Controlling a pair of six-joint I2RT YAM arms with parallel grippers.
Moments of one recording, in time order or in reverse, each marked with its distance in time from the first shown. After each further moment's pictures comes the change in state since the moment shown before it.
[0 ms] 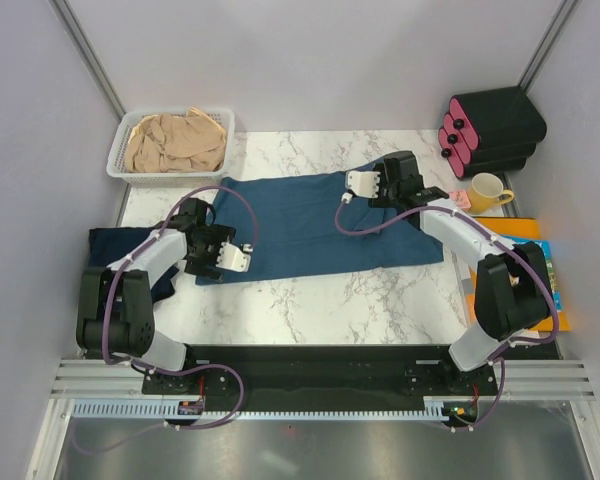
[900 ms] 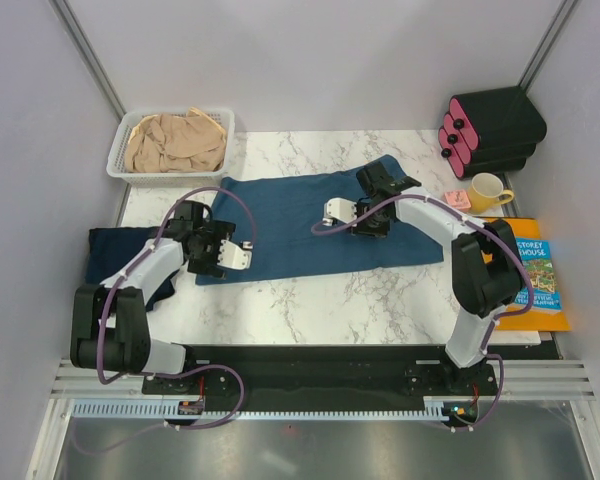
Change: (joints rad) left arm -0.003 -0.093 -0.054 0.115 0.056 -0.047; right arm 0.086 0.146 0.127 -0.538 -0.352 0.208
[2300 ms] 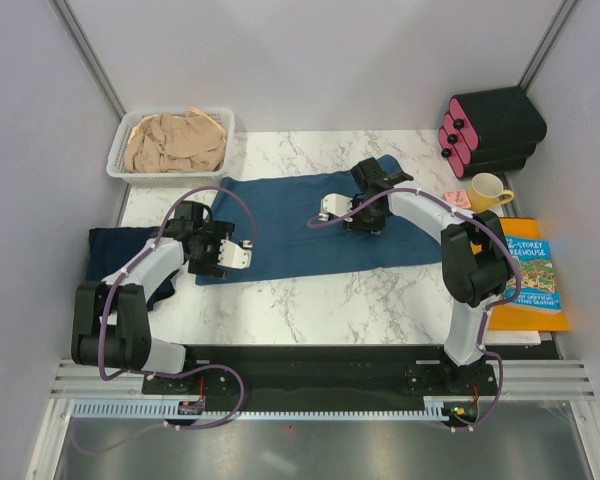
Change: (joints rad) left arm 0.008 0.008 -0.015 0.017 0.000 -0.028; right arm 0.000 0.124 0.108 0.006 0.025 0.008
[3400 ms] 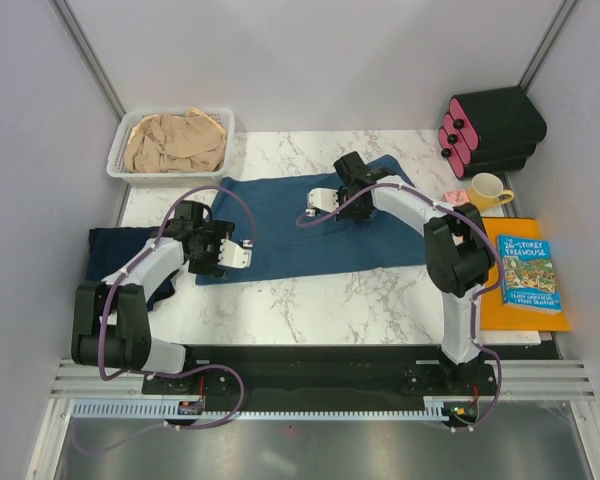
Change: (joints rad) left arm 0.000 0.000 0.000 0.005 0.007 -0.003; right arm 0.050 0.117 0.138 0.051 0.113 -0.050
